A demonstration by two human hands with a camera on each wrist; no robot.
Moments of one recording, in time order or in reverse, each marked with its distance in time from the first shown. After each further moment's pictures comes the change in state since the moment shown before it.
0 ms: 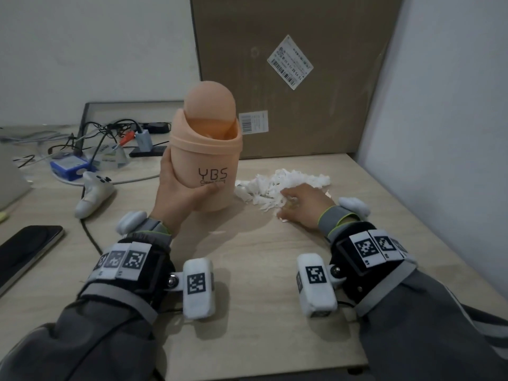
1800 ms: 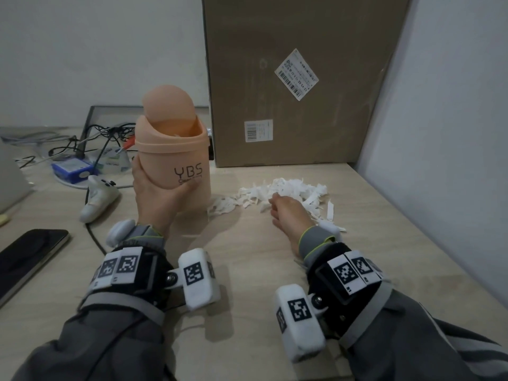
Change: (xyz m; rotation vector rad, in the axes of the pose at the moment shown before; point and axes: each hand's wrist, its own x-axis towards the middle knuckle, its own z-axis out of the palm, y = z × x) left_hand 0.024 -0.035 -0.039 0.017 0.305 -0.050; right_hand -0.009 -0.063 0.026 0.983 0.069 0.239
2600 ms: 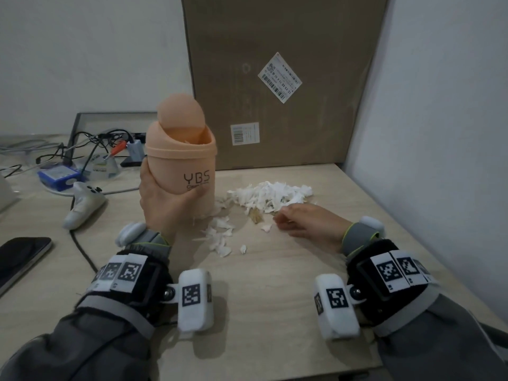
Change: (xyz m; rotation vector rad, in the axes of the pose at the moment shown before) left_hand -0.018 0.008 0.035 0.075 -0.005 0.032; right_hand -0.012 0.019 -0.084 -0.003 -0.359 -0.064
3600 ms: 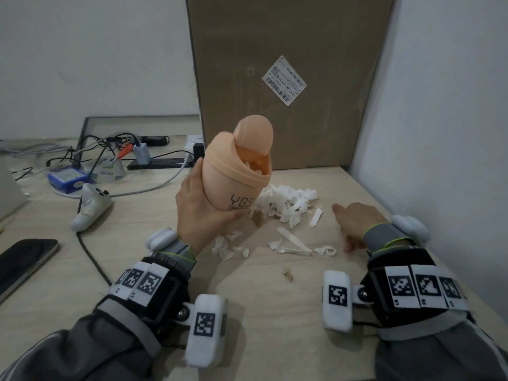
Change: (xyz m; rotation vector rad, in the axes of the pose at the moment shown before) left_hand -0.038 0.029 0.030 0.284 -0.241 0.241; right_hand -0.012 -0.007 -0.045 -0.709 0.483 0.395
